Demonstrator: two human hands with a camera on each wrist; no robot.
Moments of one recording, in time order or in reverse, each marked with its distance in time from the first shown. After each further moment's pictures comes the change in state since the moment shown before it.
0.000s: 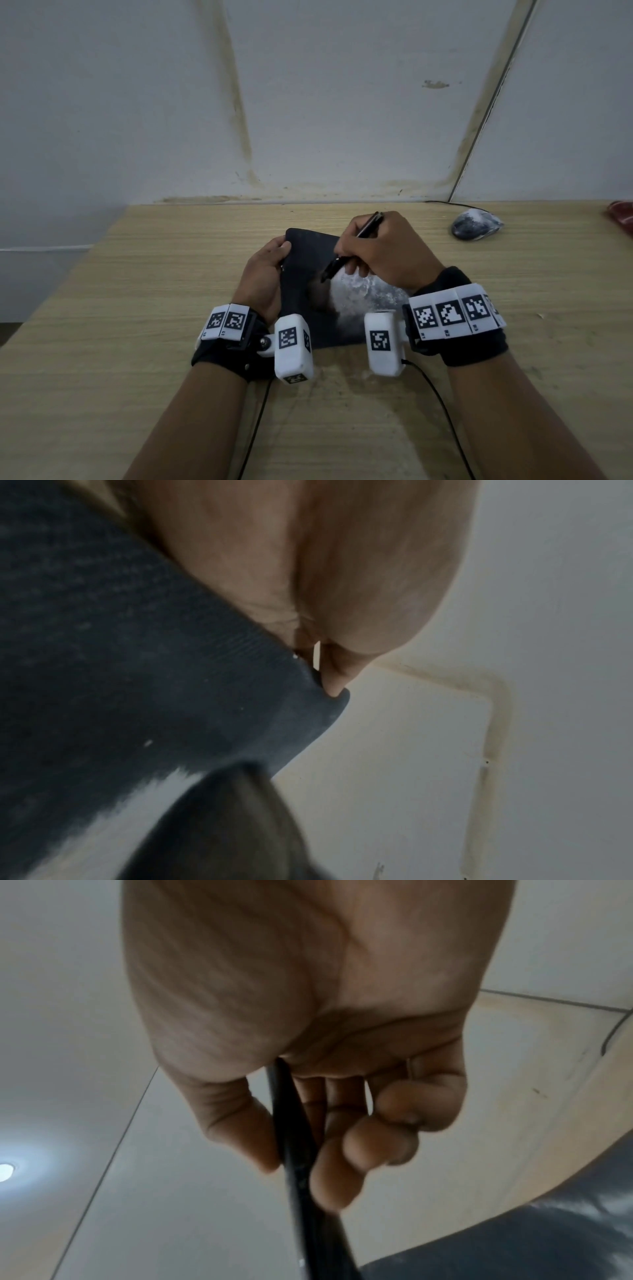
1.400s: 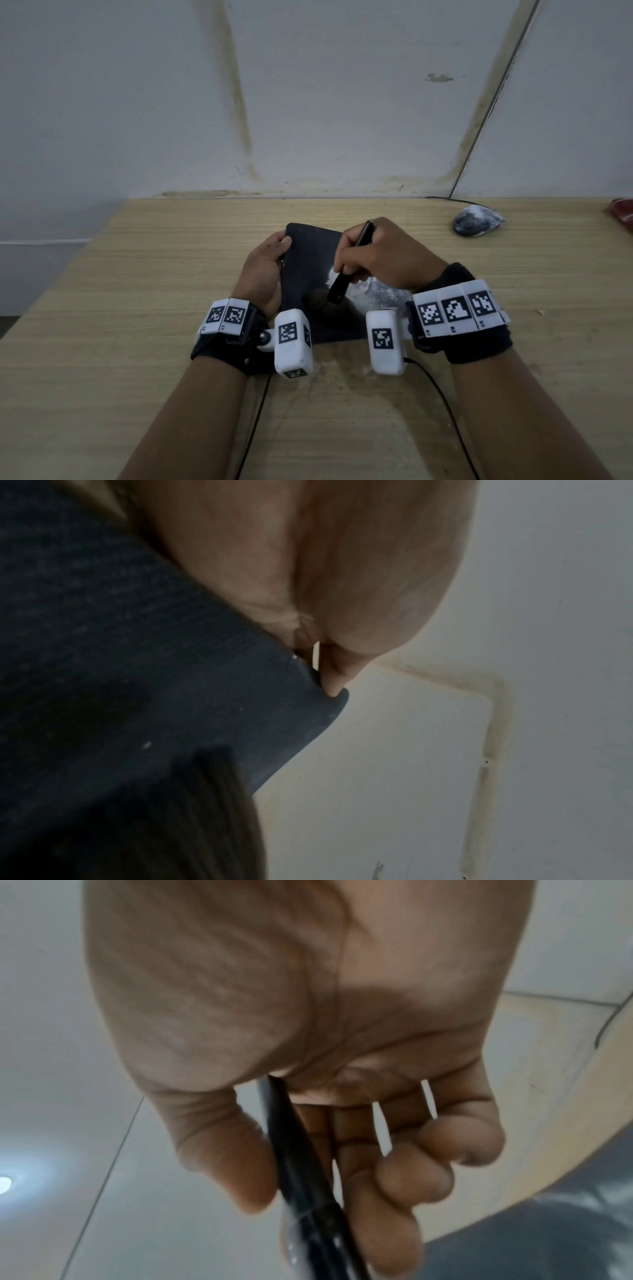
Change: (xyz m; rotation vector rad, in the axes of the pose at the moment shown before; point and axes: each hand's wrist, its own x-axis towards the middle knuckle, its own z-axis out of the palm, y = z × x) left_hand 0.004 0.009 0.004 0.006 0.007 0.032; right_hand 0.001 -0.008 -0.002 -0.089 -0.188 0.025
